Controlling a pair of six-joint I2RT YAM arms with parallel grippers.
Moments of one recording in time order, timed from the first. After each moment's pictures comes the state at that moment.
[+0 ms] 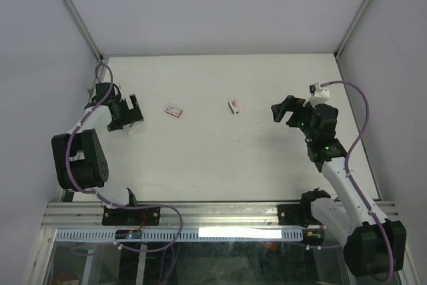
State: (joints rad) left arm 0.18 1.58 0.98 -0.42 0.11 -0.19; right arm 0.16 0.87 0.56 0.02 -0.11 0.36
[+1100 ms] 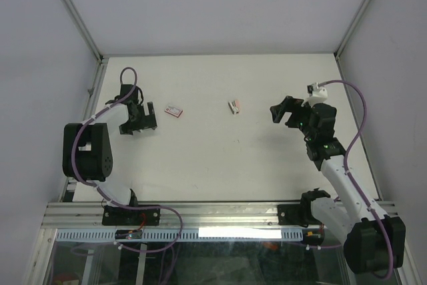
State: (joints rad) left arm -0.01 1.64 0.97 -0.47 -0.07 -0.22; right arm 0.16 0.89 0.56 0.02 -0.13 0.35
